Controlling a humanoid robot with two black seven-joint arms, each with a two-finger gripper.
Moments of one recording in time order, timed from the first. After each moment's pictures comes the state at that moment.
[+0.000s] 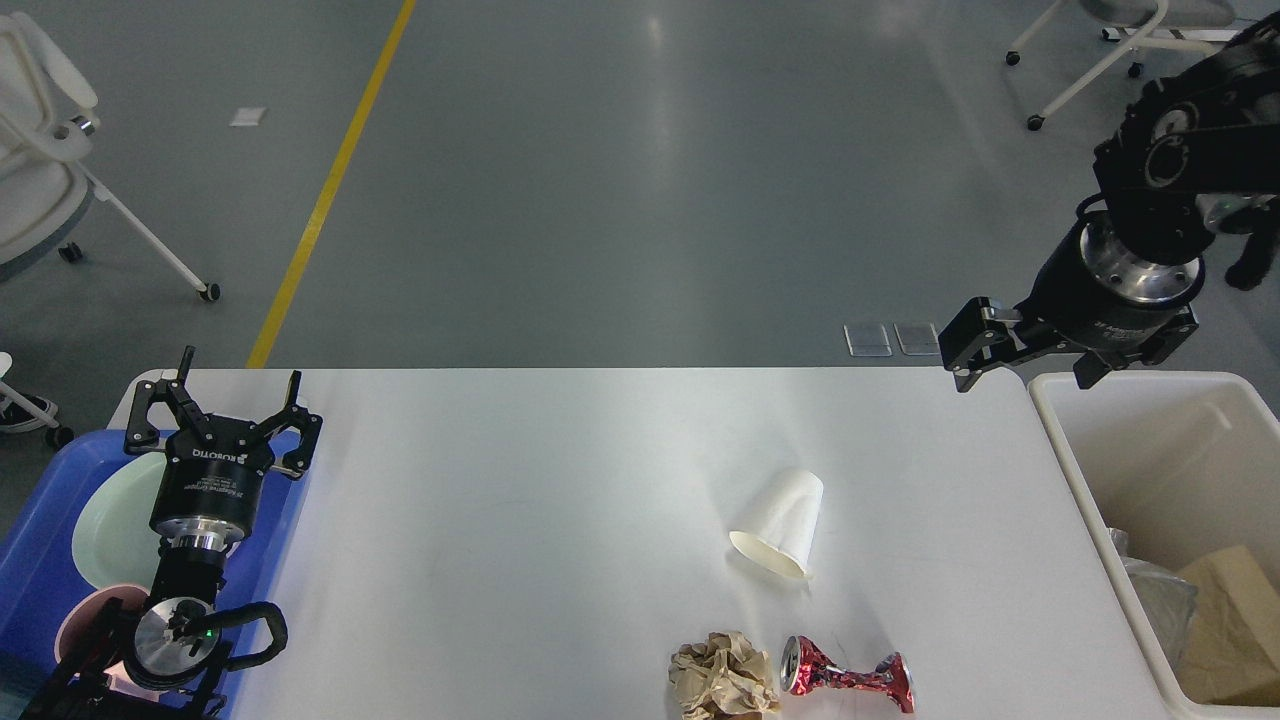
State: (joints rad) left arm -0.20 0.12 -1.52 -0.87 0.21 -0.55 -0.24; right arm 2.28 -0.38 -1.20 1.50 -0.13 0.65 -0.27
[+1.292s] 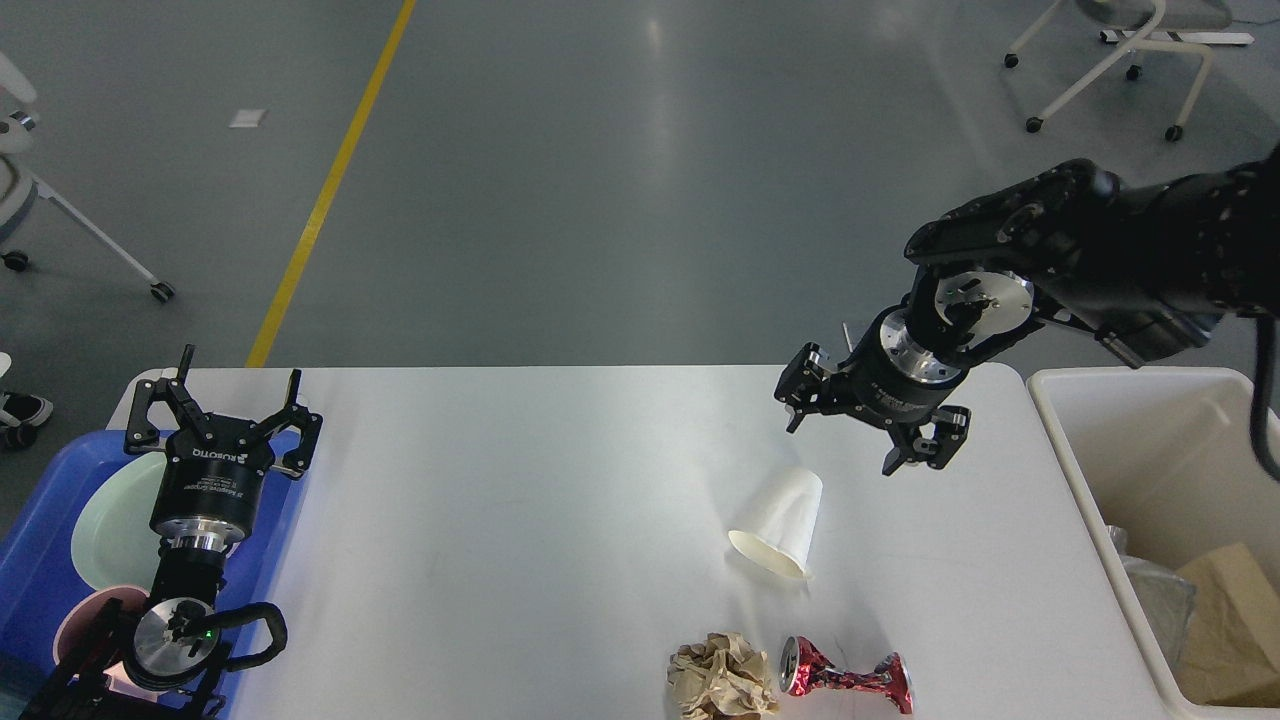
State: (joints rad) left arm -0.20 0.12 -1.52 -0.87 0.21 -0.55 -0.24; right arm 1.73 -0.05 -1.16 1.02 0.51 0.53 -0.34
